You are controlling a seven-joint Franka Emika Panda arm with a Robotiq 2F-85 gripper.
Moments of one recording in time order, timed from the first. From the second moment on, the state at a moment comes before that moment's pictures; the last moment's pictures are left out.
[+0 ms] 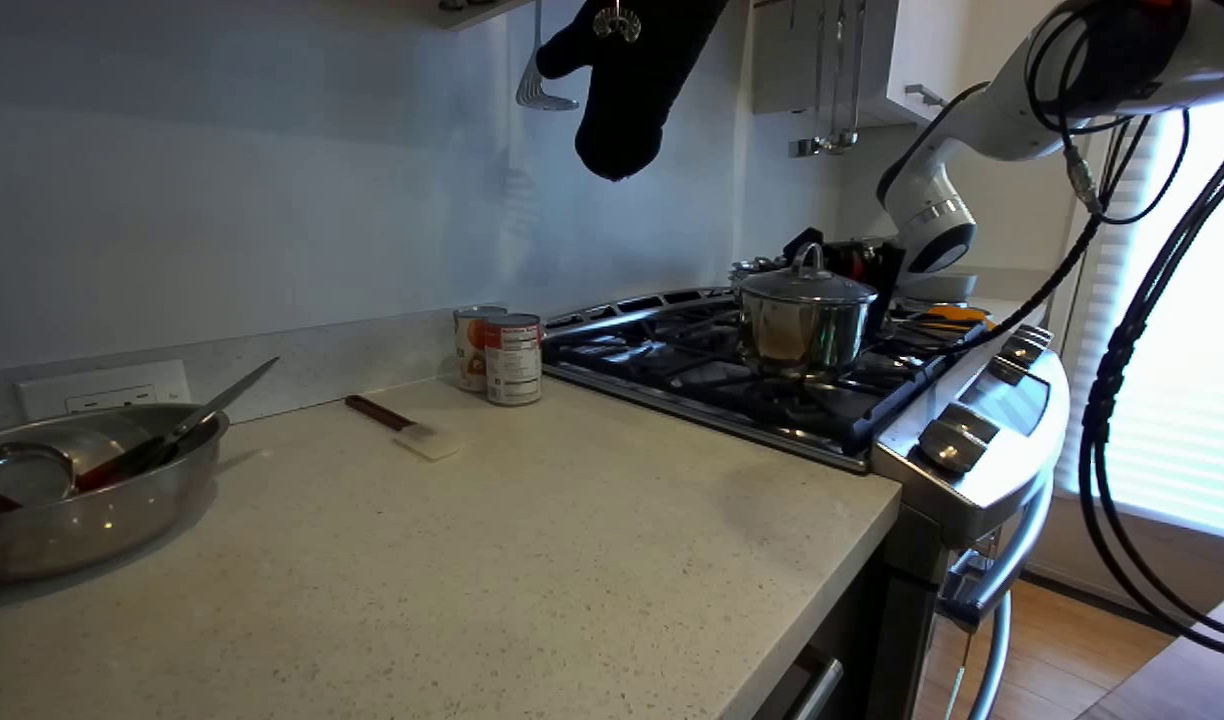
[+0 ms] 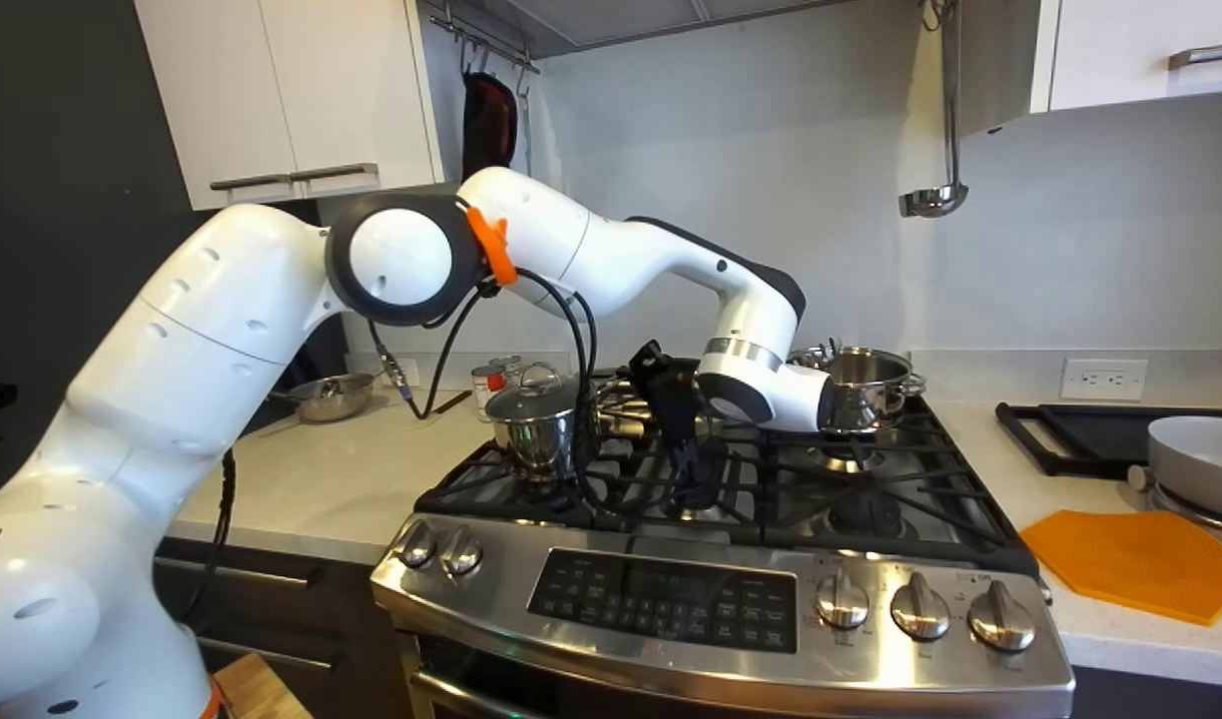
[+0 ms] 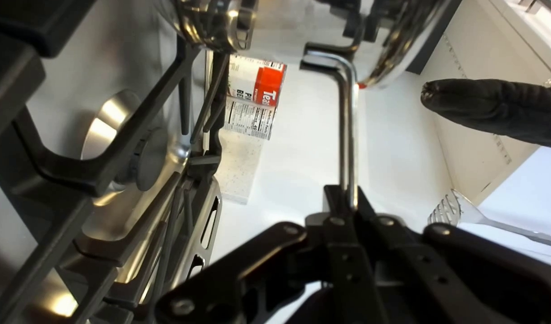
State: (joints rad) arm -0.37 0.71 -0.14 -1.49 1.36 1.23 -0.94
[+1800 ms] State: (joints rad) arm -0.34 0.57 -0.14 -1.74 1.75 1.52 -0.81
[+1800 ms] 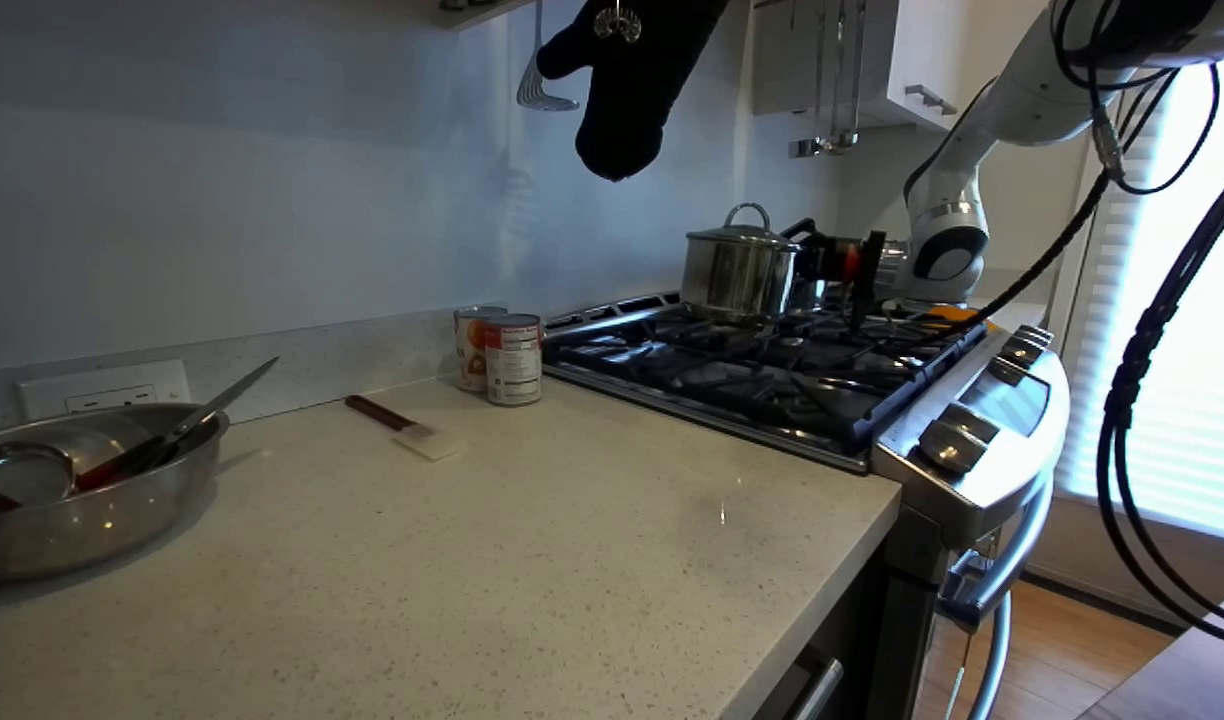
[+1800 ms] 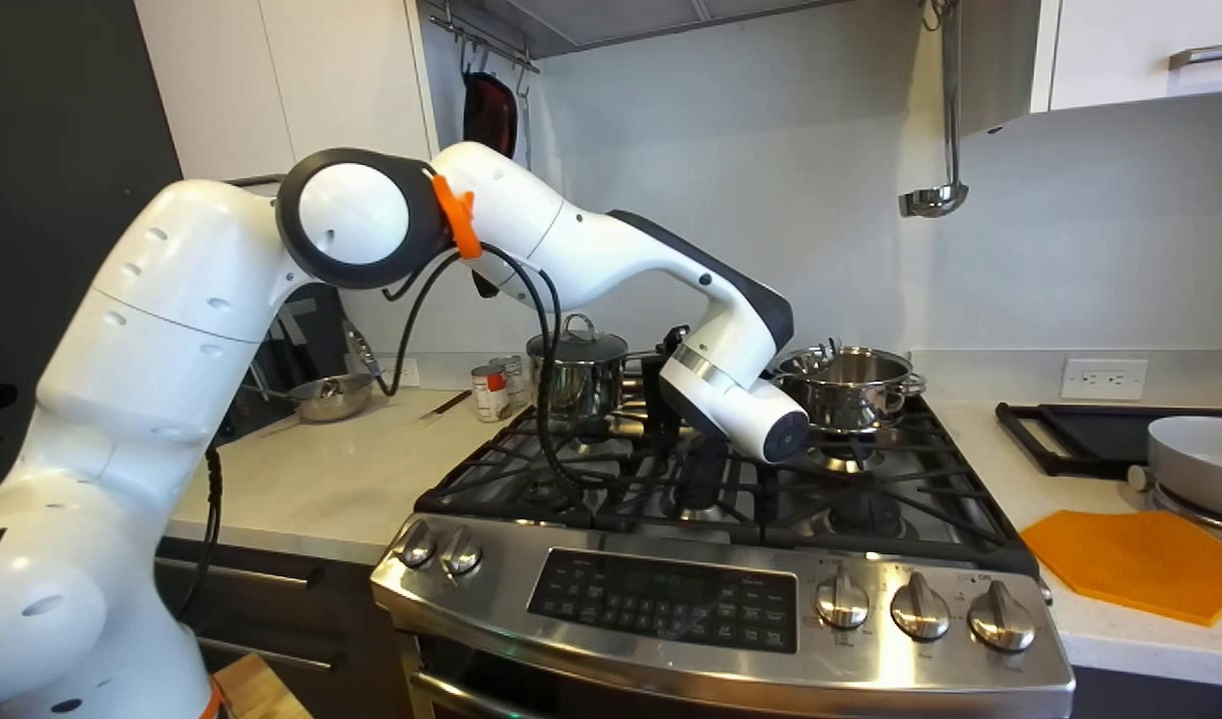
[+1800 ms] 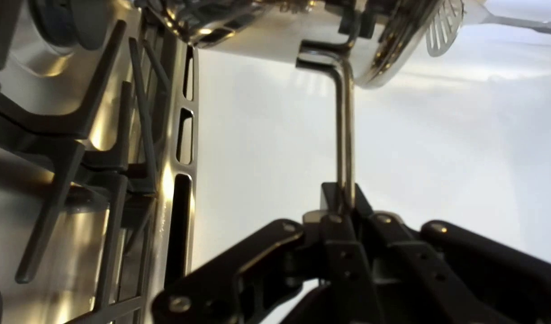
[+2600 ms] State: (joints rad) arm -0.24 0.44 -0.16 -1.88 1.87 1.77 -0.89
